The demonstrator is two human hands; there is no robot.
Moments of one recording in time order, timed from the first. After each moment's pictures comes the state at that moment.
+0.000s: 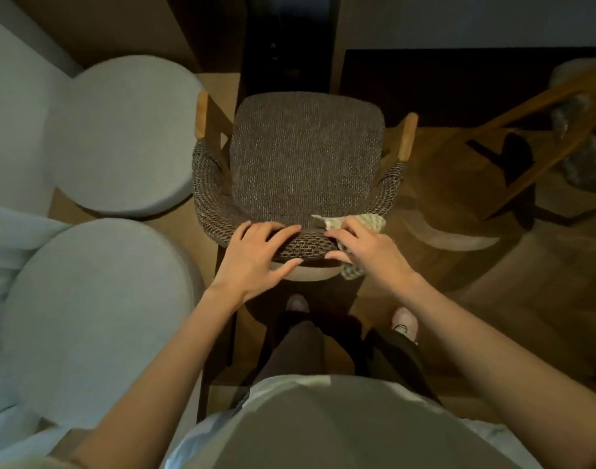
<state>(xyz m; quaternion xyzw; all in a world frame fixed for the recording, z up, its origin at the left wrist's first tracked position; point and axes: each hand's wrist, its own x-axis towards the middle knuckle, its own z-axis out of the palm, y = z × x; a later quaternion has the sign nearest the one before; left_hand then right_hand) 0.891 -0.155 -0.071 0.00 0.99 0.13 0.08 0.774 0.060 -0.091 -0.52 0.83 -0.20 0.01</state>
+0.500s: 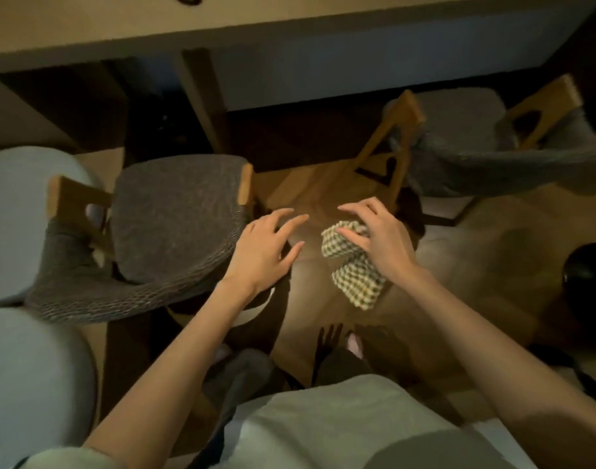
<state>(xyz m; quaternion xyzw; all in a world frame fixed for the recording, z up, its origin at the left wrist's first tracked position) 0.712 0.134 -0.019 0.08 0.98 0.16 0.02 0.649 0.357 -0.021 -0.24 0.93 -0.27 0.00</state>
